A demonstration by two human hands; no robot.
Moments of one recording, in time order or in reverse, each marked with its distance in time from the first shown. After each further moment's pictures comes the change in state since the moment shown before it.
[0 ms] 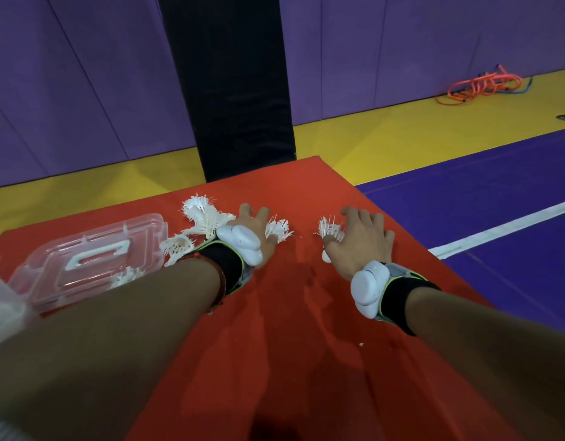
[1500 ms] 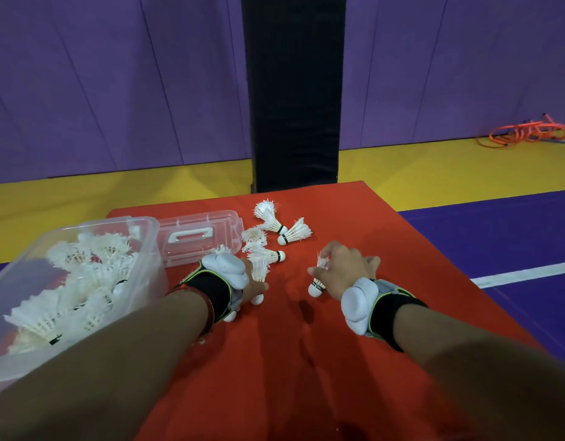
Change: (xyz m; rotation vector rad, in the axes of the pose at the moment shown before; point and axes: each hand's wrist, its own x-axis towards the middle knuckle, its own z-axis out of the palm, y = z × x) left_hand -0.148 -0.106 -0.046 -0.161 -0.500 -0.355; right_hand -0.099 -0.107 -0.030 0.024 -0.216 -0.174
